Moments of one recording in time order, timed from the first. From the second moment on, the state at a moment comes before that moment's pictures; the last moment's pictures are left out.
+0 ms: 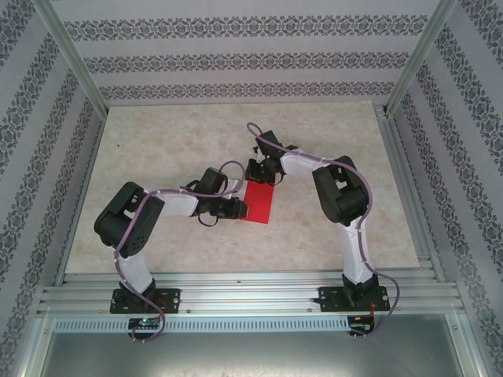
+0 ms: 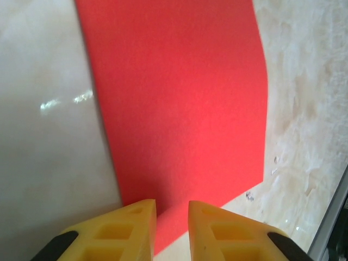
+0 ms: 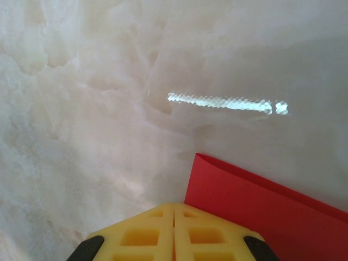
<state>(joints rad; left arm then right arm) -0.56 1.80 0.85 -0.02 0.58 -0.50 0.51 2.20 1.52 -0.41 -0.37 0.59</state>
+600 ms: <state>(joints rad) -0.56 1.83 1.01 -0.12 0.55 -0.45 0.51 2.20 1.52 -0.41 -0.37 0.58</state>
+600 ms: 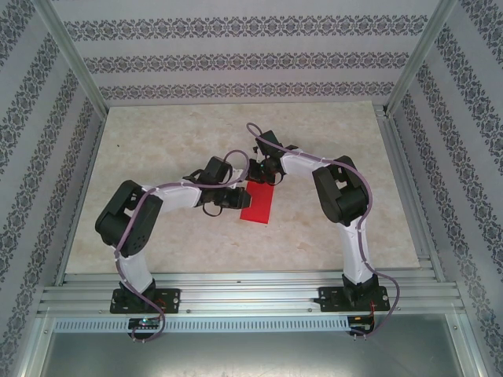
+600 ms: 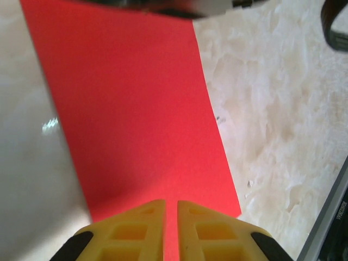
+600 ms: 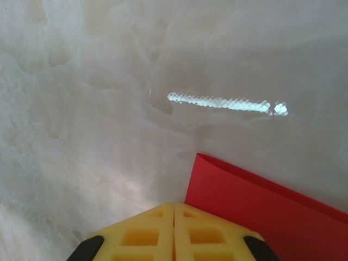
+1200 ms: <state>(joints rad) -0.56 1.87 0.95 -0.07 0.53 -0.39 0.51 2.20 1.54 -0.44 -0.36 0.57</state>
